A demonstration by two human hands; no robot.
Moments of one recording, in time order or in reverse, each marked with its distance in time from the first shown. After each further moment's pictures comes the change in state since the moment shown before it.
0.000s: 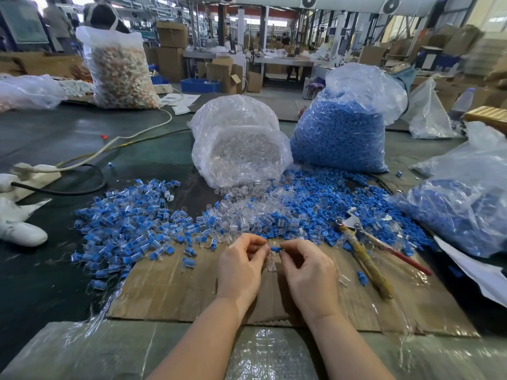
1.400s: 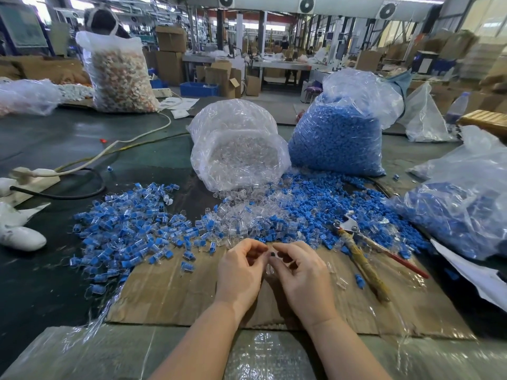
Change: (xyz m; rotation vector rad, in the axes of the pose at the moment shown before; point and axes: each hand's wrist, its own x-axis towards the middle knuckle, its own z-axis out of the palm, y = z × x) left_hand -0.002 0.002 -0.002 0.035 -0.050 0.040; right_hand 0.001 -0.003 -0.003 0.002 -0.107 -0.087
